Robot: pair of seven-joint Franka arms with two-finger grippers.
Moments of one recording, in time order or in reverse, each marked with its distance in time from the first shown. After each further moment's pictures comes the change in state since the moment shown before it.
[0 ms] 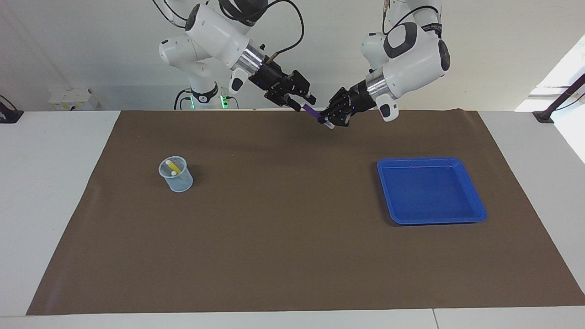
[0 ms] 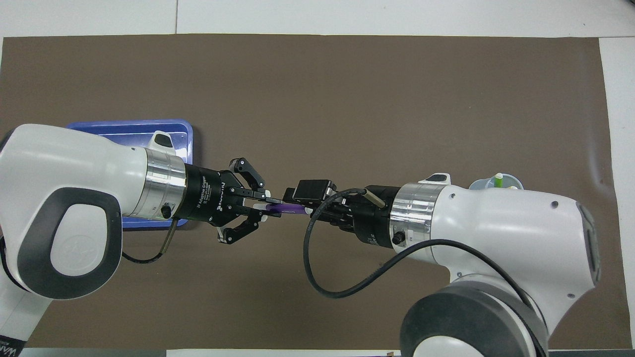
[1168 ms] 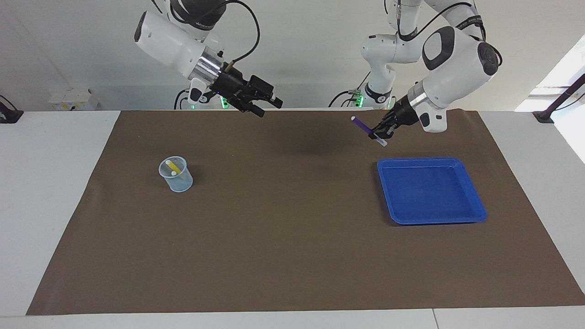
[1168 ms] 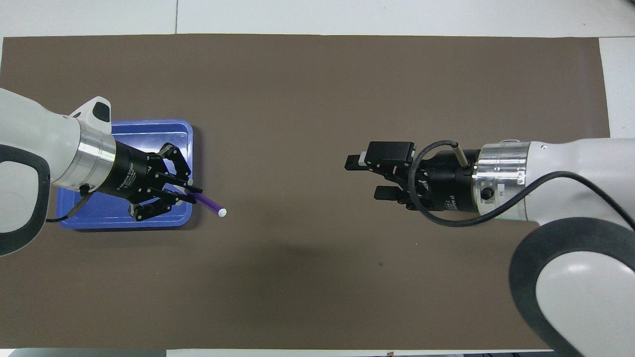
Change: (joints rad) left arm 0.180 0.054 0.002 0.120 0.333 -0.217 0.338; right arm -0.211 0.002 -0.003 0.047 0.045 -0.205 -0.082
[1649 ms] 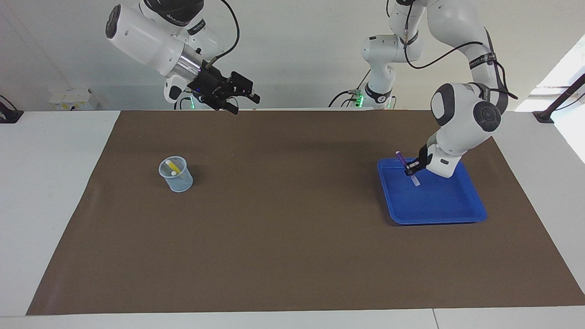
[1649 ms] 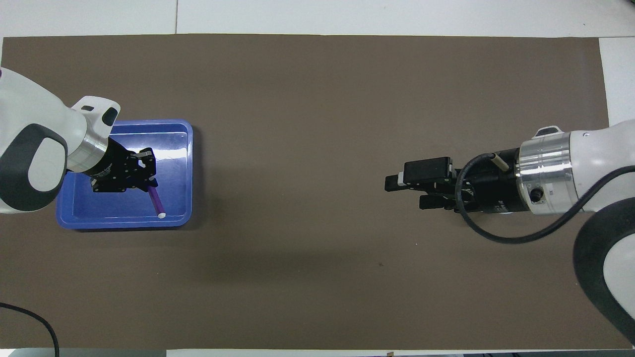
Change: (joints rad) left arm 0.102 0.145 0.004 0.000 0.299 0.043 0.592; right arm -0.144 0.002 -0.001 0.063 -0.129 -0.293 -0.134
